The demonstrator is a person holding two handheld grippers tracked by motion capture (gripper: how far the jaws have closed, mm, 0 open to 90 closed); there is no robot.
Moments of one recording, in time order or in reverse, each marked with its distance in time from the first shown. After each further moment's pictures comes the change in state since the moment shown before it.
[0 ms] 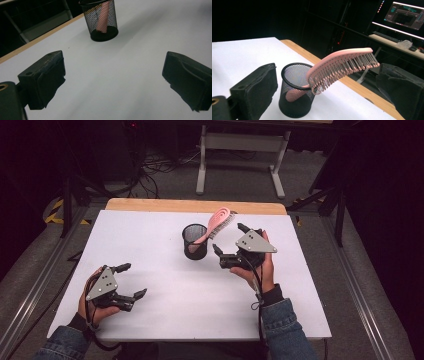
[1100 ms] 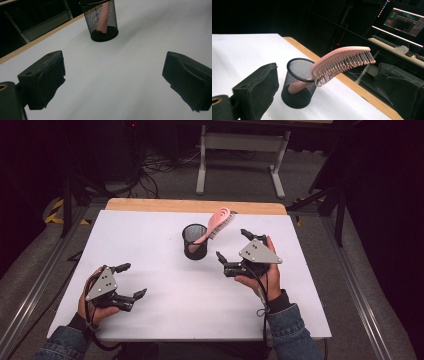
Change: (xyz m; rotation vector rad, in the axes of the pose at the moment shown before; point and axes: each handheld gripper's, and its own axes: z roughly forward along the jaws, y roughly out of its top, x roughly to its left) left arm 0.000 0.000 -0.001 0.000 0.002 0.000; right arm 0.007 -0.001 -0.025 0.002 0.006 -0.070
